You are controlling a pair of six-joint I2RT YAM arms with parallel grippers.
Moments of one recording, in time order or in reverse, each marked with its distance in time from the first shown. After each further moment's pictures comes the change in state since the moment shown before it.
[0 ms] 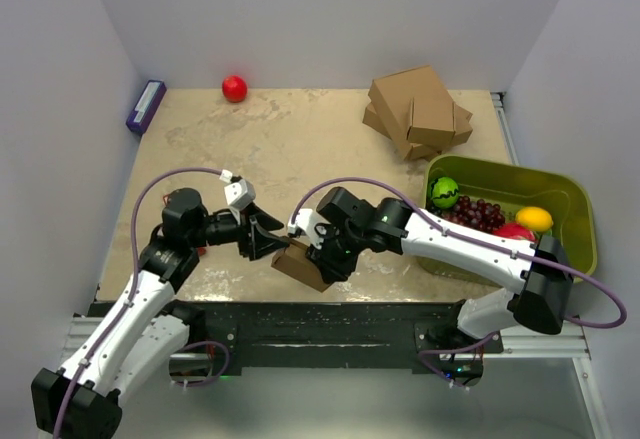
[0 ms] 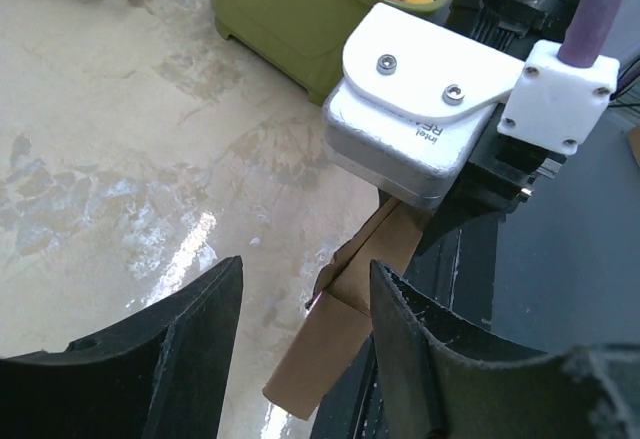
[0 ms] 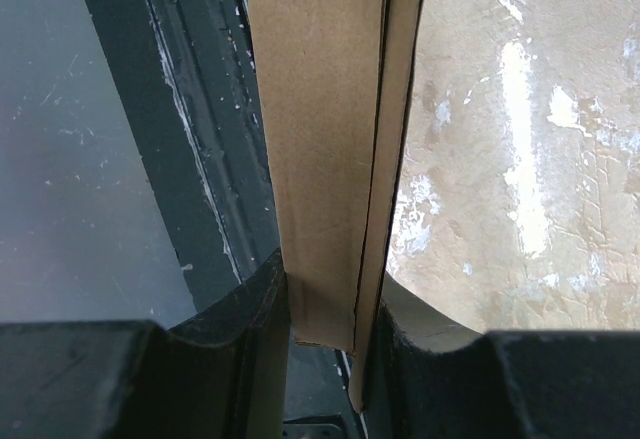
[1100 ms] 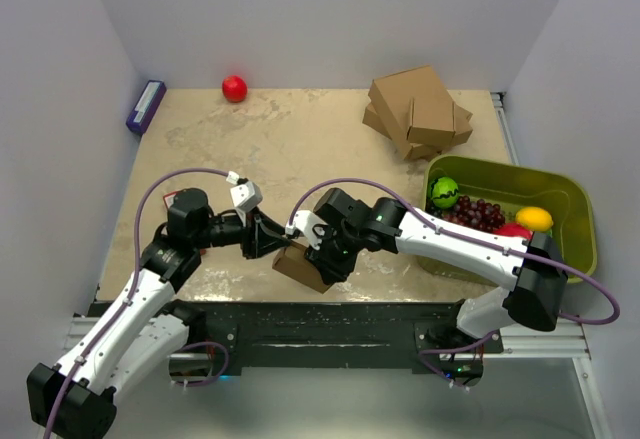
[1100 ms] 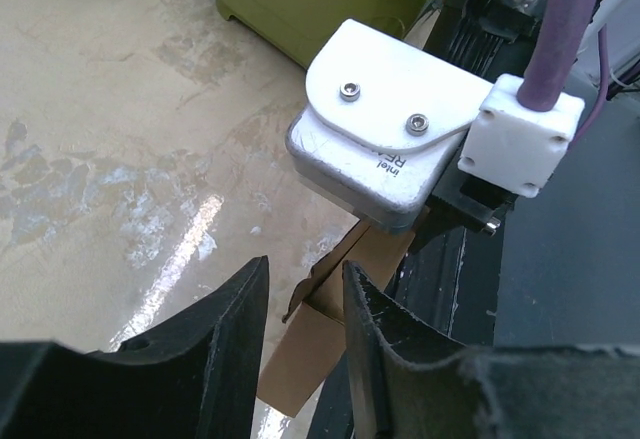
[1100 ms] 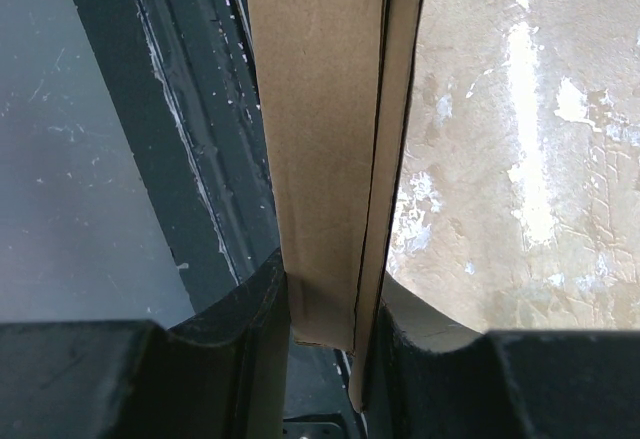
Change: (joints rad) left arm -0.059 0.012 0.021 -0.058 -0.069 0.035; right arm -0.002 0.032 0.000 -0.002 0.001 0.000
